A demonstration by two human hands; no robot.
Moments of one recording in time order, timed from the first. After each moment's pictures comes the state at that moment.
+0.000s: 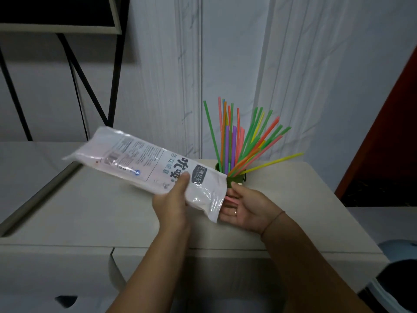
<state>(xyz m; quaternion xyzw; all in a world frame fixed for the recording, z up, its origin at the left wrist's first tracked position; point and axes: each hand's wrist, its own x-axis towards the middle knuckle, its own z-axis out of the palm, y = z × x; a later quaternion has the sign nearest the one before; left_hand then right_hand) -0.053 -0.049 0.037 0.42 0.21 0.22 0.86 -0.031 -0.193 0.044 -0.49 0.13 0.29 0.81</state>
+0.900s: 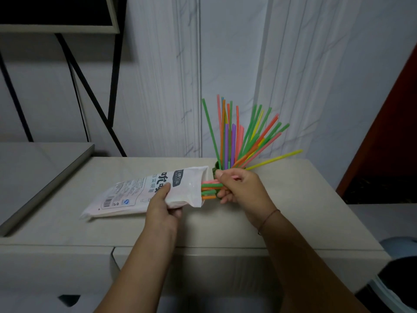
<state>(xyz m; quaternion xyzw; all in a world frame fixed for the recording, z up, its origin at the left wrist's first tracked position) -0.047 -0.023 0.034 0.24 0.29 0.10 0.92 -0.039 -0.185 0.058 -0.68 -0.08 0.01 0.73</state>
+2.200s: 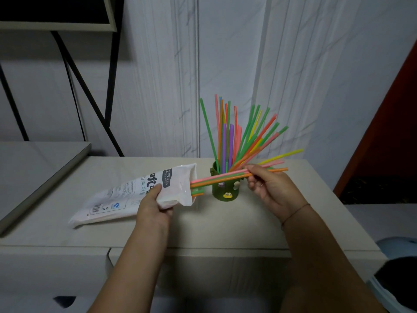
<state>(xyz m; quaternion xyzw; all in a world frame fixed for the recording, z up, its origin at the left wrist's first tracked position) -0.041 -0.011 0.032 0.21 0.31 0.10 0.92 -0.028 -0.229 0.074 -0.51 0.05 0.02 0.86</state>
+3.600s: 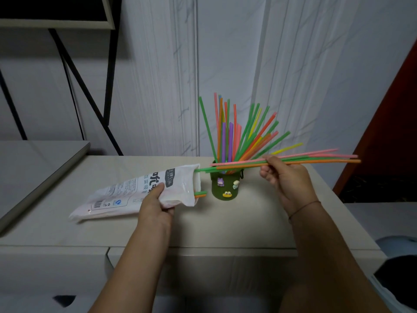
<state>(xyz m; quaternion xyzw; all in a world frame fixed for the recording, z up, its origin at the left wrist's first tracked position) -0.037 -0.016 0.030 0.24 0.31 0.10 0.91 -0.023 -0.248 0.080 -0.53 0.08 -0.13 0.83</state>
